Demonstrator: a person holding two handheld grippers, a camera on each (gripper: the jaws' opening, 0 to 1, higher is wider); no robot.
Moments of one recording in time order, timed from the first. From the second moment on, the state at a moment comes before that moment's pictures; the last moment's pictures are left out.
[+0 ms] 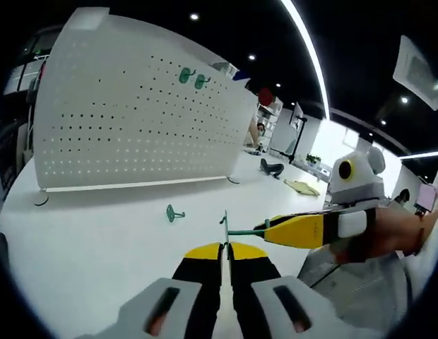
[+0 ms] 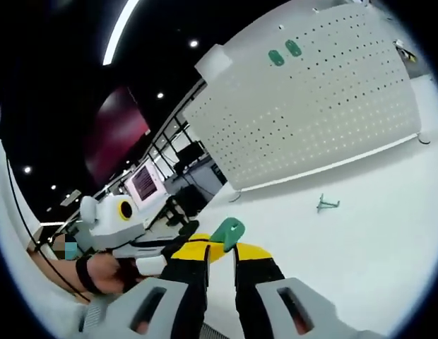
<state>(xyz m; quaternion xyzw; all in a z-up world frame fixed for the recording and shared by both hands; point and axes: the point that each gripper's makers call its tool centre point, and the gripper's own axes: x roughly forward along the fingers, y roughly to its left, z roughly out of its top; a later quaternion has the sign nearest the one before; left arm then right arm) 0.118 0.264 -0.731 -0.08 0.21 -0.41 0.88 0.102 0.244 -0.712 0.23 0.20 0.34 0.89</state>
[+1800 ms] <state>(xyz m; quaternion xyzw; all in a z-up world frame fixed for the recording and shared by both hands) 0.111 0.263 -0.707 -0.03 0.15 -0.42 0.89 0.116 0.232 -0.698 0.26 0.22 0.29 0.89</state>
